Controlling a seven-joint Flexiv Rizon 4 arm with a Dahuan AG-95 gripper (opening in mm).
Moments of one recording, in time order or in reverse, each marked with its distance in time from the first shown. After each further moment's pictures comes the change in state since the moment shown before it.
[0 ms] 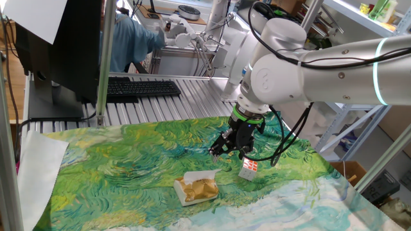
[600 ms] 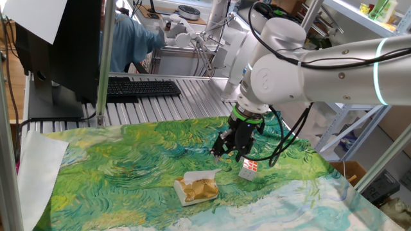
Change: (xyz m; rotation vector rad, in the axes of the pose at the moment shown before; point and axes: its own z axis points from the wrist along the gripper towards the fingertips) arm 0.001 0.001 -0.002 0.010 -0.008 0.156
